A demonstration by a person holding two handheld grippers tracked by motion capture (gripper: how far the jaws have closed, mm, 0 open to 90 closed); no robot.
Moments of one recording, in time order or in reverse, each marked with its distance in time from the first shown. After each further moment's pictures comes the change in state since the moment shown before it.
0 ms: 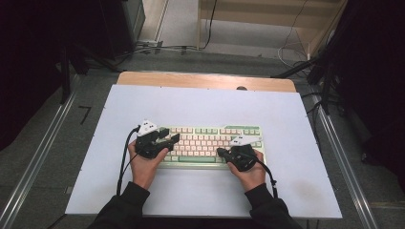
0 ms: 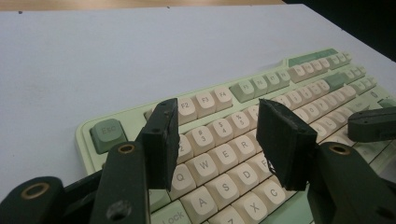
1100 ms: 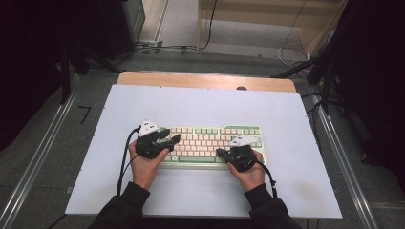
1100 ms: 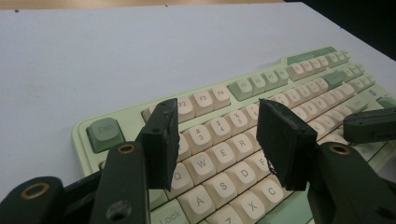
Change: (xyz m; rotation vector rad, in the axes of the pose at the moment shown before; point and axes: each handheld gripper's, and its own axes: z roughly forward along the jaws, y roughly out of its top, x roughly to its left) left arm -0.001 -0.001 0.001 0.006 -0.006 0.002; right arm 0.001 -0.002 0.003 0.009 0.001 -0.001
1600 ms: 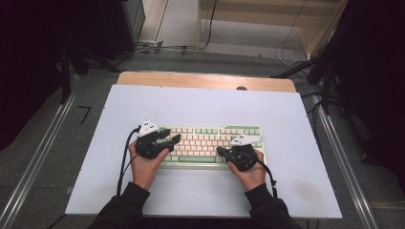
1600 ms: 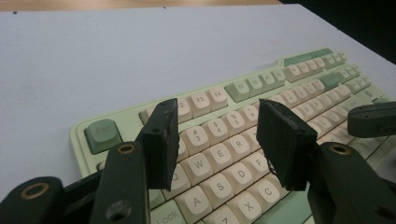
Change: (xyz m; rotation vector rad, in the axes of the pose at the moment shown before) left arm -0.001 0.001 -0.001 -0.006 -0.003 0.000; right arm 0.001 0.004 -0.007 -0.036 0.004 0.006
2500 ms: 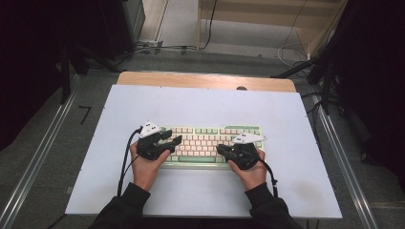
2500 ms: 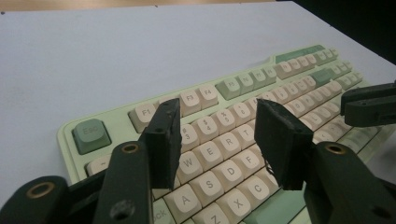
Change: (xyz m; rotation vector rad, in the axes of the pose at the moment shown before) left arm -0.006 -0.001 -0.001 0.009 -0.023 0.018; right arm -0.003 0.004 -0.004 -0.041 0.014 0.030
